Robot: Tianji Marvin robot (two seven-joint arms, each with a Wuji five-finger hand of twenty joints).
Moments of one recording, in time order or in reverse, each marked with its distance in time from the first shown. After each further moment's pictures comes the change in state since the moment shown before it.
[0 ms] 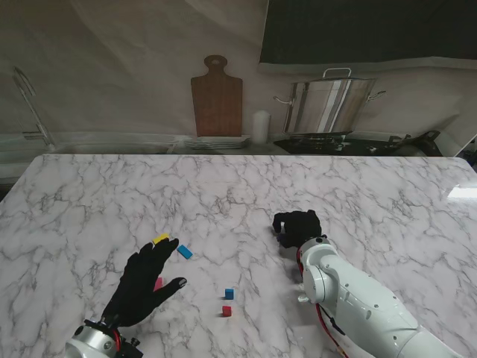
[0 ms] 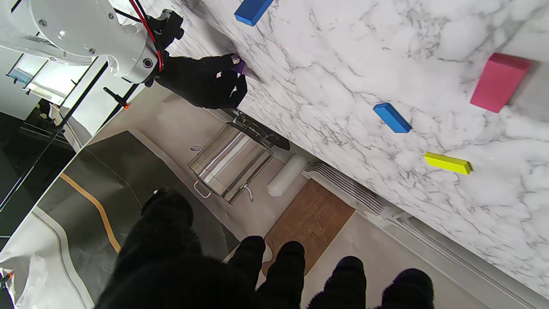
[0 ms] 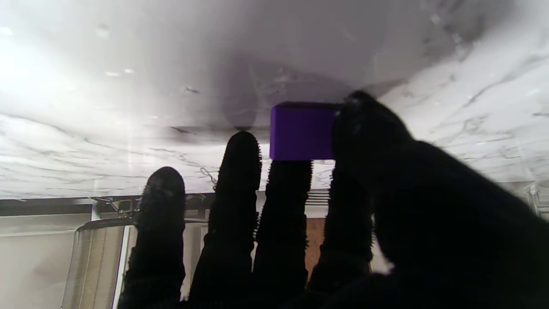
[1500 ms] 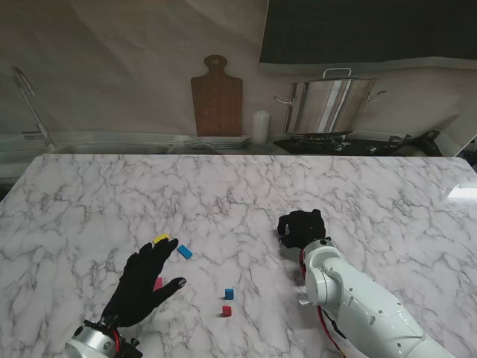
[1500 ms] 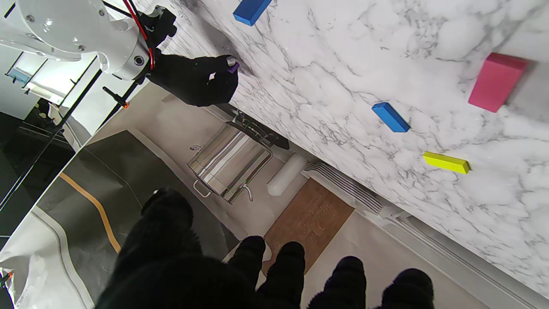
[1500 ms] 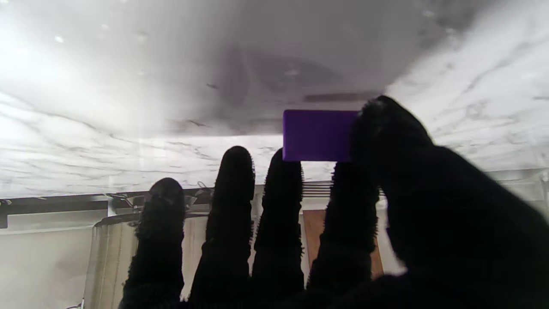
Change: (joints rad) left arm 0.002 0.000 -0.001 0.001 0.001 -0.002 0.004; right arm -0.053 0.006 0.062 -0.057 -0.018 0.018 0.001; left_hand 0.000 0.000 0.000 0.000 0.000 0.001 0.000 0.000 -0.004 0.000 0.000 0.000 0.000 0.000 0.000 0.000 0.000 0.000 0.000 0.000; right_hand -0.058 0.066 -0.068 -0.003 0.188 0.000 0.008 -0.285 -0.224 0.025 0.047 0.065 -0.174 0.027 0.056 0.023 -0.135 -0.007 0.000 0.014
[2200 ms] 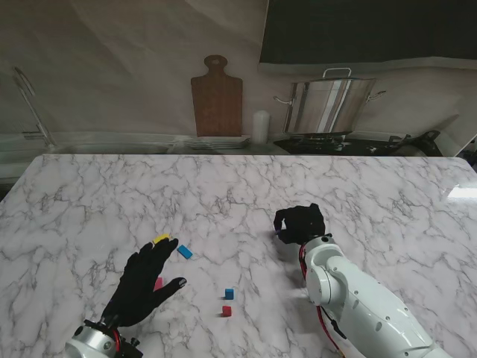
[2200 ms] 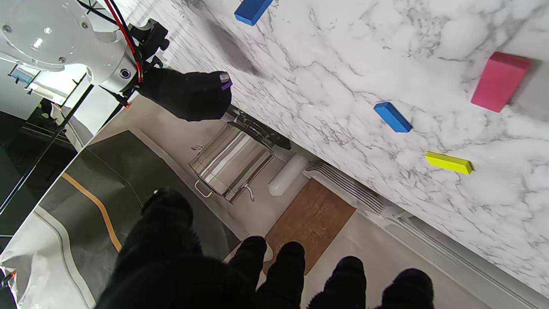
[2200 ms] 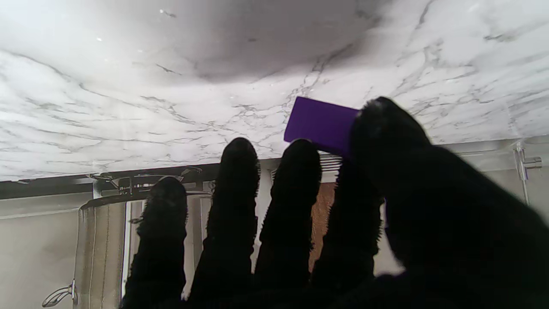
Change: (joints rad) left arm -0.004 0.000 0.001 0.004 0.000 -0.008 0.000; right arm -0.059 0.014 0.077 -0.120 -0.036 -0.032 0.025; left_hand 0.000 0.000 0.000 0.000 0.000 0.012 0.000 0.000 0.000 0.000 0.000 0.000 0.000 0.000 0.000 0.000 0.000 0.000 0.000 0.000; right_hand 0.007 0.011 -0.009 -0.001 -0.024 -0.041 0.000 0.055 0.244 -0.083 0.040 0.127 0.115 -0.022 0.165 0.078 0.041 -0.016 0.034 0.064
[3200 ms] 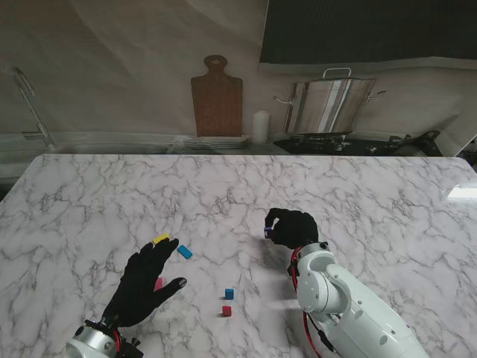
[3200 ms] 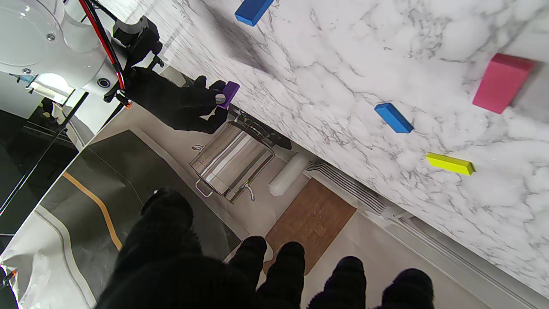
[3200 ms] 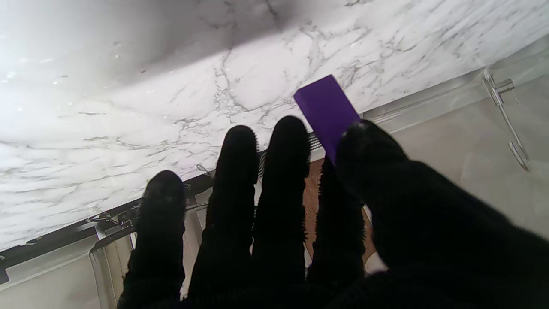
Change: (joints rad) left arm -0.003 0.000 0.004 0.007 -0.001 -0.005 0.006; right arm -0.111 -0.029 0.065 -0.158 0.188 0.014 -0.001; left_hand 0.000 0.000 0.000 0.000 0.000 0.000 0.000 0.000 0.000 0.000 0.000 0.000 0.000 0.000 0.000 0.000 0.000 0.000 0.000 0.000; right_hand 0.021 0.129 0.001 0.000 -0.113 0.139 0.059 0.060 0.109 0.110 -0.243 -0.400 0.115 0.024 -0.337 -0.110 0.059 0.023 0.029 -0.051
